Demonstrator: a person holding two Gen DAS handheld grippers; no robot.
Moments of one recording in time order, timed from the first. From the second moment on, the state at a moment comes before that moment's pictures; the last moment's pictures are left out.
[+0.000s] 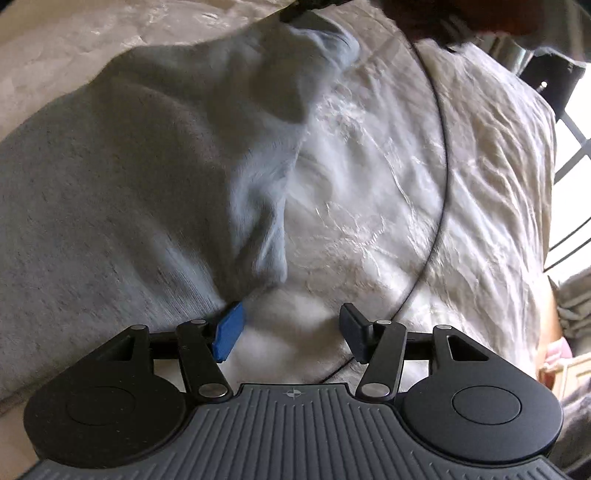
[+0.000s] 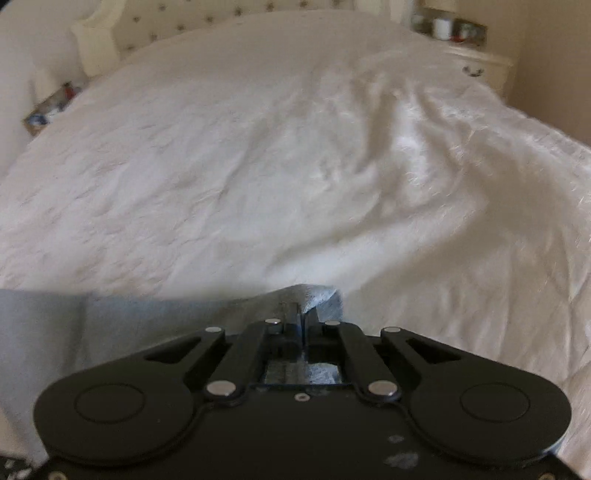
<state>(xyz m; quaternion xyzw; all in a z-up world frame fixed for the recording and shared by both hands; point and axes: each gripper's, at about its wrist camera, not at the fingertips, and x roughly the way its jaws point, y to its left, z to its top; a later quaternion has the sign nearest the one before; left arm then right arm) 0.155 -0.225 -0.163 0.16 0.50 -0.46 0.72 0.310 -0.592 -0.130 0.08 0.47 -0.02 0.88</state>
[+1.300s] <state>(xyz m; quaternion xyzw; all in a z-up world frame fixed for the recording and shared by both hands) 0.124 0.032 -0.097 -0.21 0.51 -0.09 0.83 0.169 -0.385 -0.156 0.03 0.52 0.10 0.85</state>
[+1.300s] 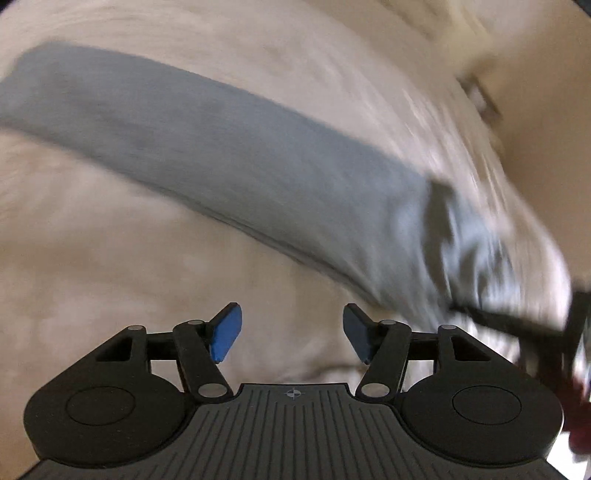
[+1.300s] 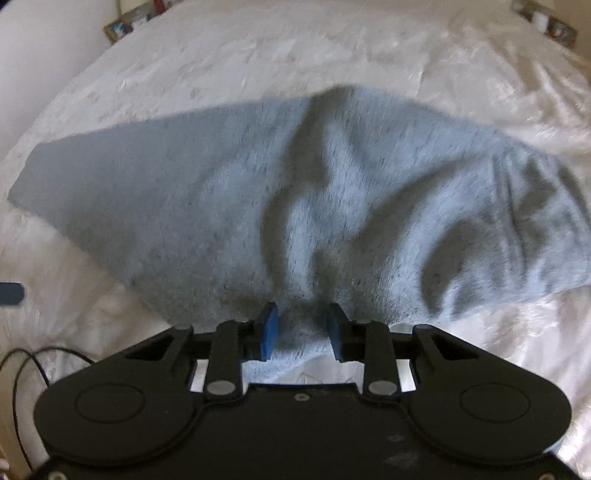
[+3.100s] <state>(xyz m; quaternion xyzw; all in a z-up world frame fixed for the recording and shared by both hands) 0.260 0.286 -0.138 -0.23 0.46 0.05 0.85 0.166 -0.097 -0.084 0.04 0.53 0.13 0.84</state>
